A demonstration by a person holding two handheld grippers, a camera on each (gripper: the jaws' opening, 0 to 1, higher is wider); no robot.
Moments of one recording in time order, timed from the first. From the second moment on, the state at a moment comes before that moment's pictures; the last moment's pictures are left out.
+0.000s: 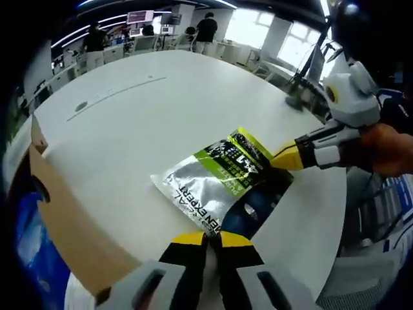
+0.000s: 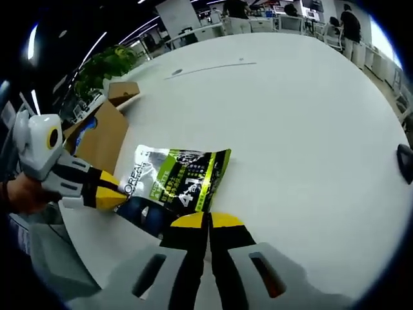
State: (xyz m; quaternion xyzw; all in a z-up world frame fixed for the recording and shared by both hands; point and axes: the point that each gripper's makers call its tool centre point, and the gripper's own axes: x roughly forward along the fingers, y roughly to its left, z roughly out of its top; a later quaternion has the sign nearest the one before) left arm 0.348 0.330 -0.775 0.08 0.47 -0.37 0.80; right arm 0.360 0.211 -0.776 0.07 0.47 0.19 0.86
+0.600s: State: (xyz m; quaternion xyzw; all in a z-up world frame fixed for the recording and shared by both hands) left arm 0.334 0.347 -0.741 0.11 0.42 -0.40 0.81; right arm 0.350 0.195 -0.754 0.05 0.45 0.17 0.88
